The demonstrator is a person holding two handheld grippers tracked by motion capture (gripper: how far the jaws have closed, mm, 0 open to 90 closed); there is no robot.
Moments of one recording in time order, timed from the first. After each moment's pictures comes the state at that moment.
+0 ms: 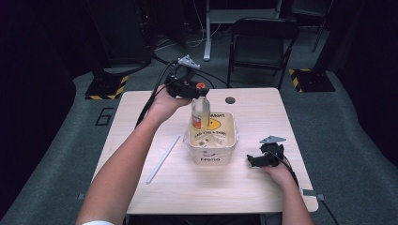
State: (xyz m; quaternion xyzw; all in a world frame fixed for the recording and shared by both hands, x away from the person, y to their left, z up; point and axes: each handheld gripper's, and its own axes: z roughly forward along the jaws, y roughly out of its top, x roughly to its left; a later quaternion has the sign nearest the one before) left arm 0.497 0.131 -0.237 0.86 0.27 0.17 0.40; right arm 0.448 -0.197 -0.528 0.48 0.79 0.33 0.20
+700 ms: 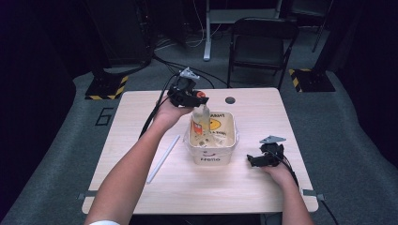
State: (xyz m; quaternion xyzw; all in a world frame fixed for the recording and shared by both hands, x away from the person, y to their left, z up) left arm 0.509 0.133 -0.283 0.85 0.29 0.16 0.41; right arm 0.448 -0.197 -0.528 0.48 0.79 0.33 0.20
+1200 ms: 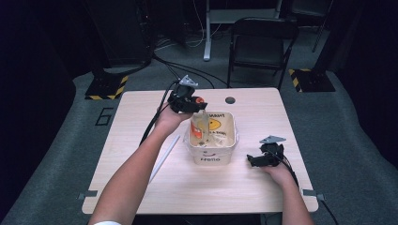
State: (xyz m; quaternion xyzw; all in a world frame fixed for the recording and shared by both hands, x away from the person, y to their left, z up) left arm 0.512 0.137 -0.313 0.85 0.30 0.16 0.41; right arm 0.449 -0.197 -0.528 0.48 0.79 0.33 0.20
